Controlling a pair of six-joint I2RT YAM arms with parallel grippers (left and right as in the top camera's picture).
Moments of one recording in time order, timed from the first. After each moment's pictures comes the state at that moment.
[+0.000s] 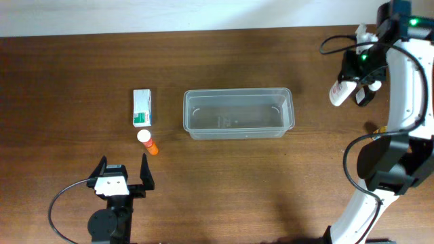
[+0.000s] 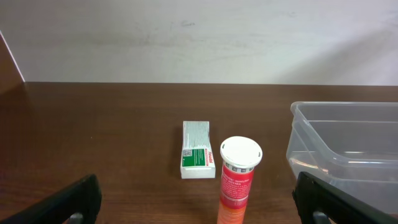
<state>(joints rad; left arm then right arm) 0.01 0.01 0.03 -0.11 -0.01 -0.02 -0.23 2.11 2.27 -1.53 -0.19 -0.07</state>
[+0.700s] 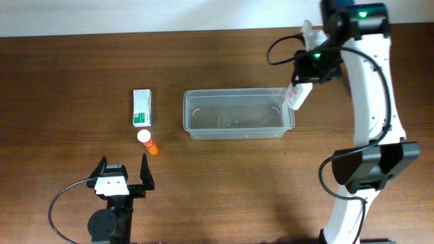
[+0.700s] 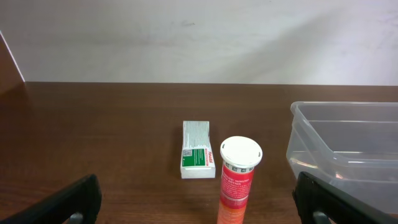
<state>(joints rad) 0.01 0.01 0.03 -0.11 -0.01 -0.02 0.08 2.11 2.38 -1.66 -0.21 -0.02</state>
